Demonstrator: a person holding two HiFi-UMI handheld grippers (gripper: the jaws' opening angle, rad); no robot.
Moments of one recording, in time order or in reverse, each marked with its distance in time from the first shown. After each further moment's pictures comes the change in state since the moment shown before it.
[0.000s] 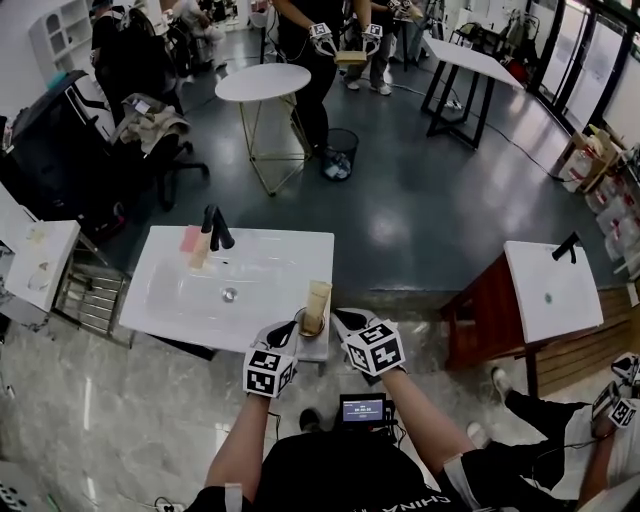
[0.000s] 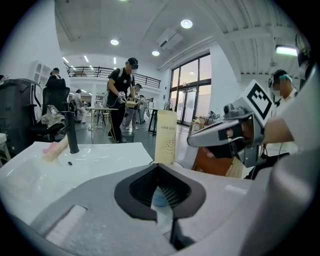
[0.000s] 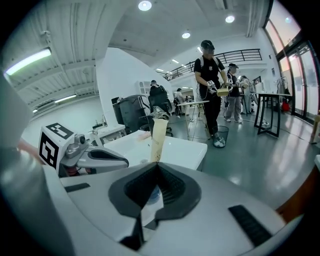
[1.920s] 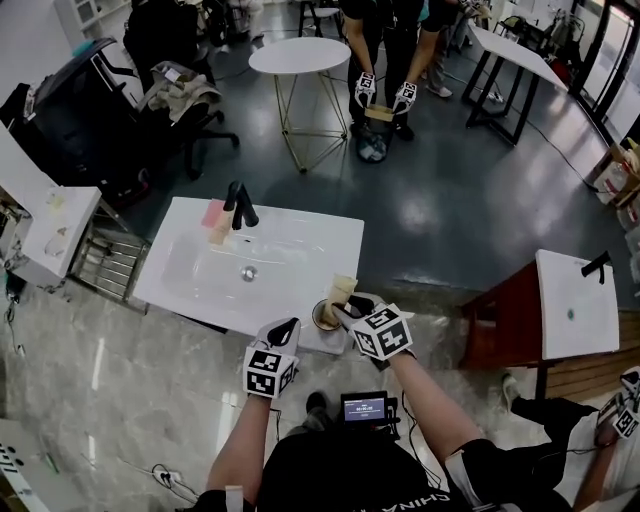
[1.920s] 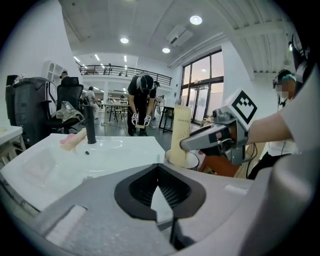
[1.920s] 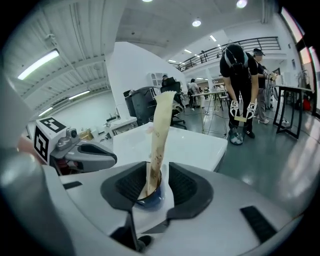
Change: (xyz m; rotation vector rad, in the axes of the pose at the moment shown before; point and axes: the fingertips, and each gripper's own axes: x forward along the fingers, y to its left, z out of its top) left arm -0.021 0.026 -0.019 -0.063 0.034 0.119; right arm 0.053 0.003 -0.009 -0.061 0.089 0.163
